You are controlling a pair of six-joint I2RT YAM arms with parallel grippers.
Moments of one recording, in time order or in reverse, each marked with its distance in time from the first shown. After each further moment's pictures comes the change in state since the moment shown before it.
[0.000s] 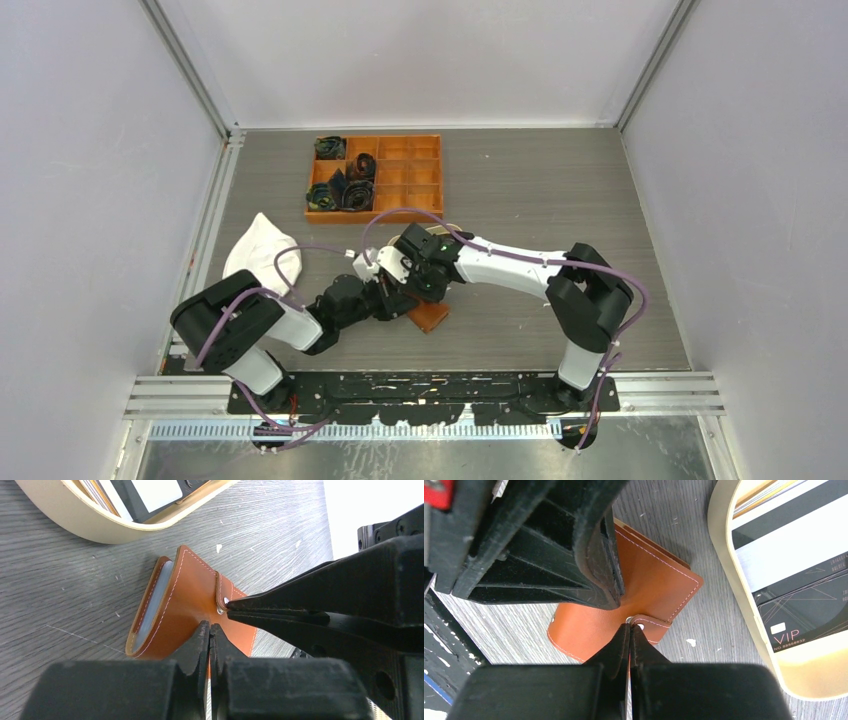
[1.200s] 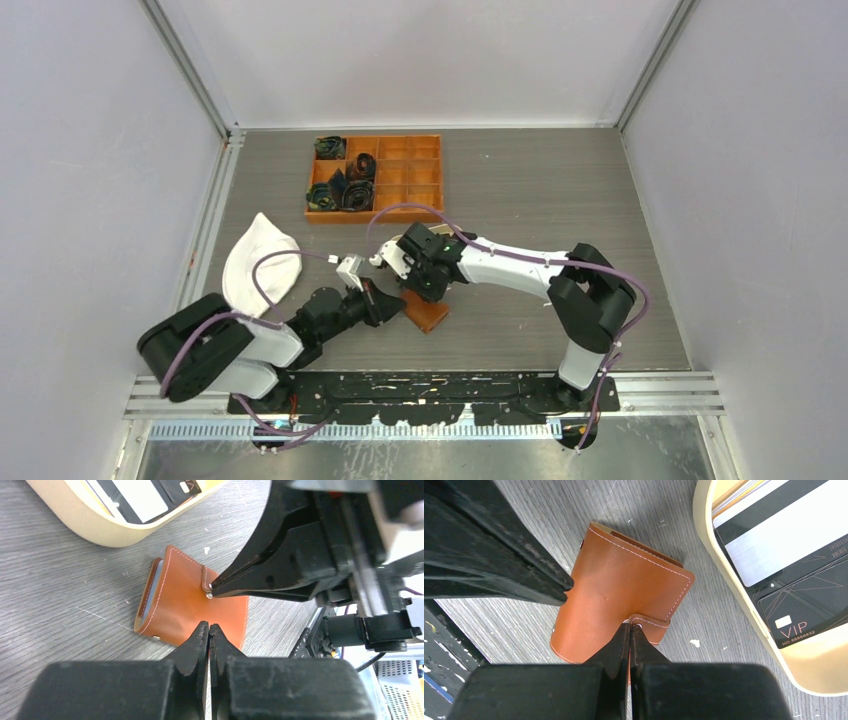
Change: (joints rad) left arm 0.001 -0.138 -0.154 0.140 -0.040 0.119; right arm -0.008 0.004 -0.012 0.038 0.010 0.097
